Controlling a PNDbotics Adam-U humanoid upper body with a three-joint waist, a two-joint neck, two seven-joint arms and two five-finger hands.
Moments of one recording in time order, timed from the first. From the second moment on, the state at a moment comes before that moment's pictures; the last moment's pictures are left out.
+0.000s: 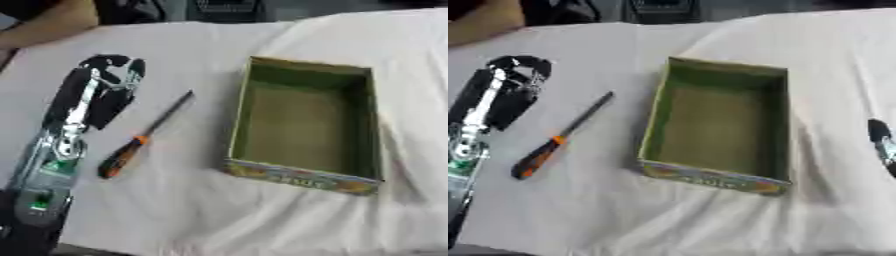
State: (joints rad) left arm -0.17 0.40 -0.01 -1.85 -0.64 0.31 -0.03; right arm -0.02 -0.34 -0.25 -1.98 0.70 -0.11 0.07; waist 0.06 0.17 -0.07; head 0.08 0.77
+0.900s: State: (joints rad) left arm -0.17 0.40 -0.03 -1.83 -0.64 0.30 -0.06; right arm -0.11 -0.30 -0.10 -1.85 0.41 -0.21 0.10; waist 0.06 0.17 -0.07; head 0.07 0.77
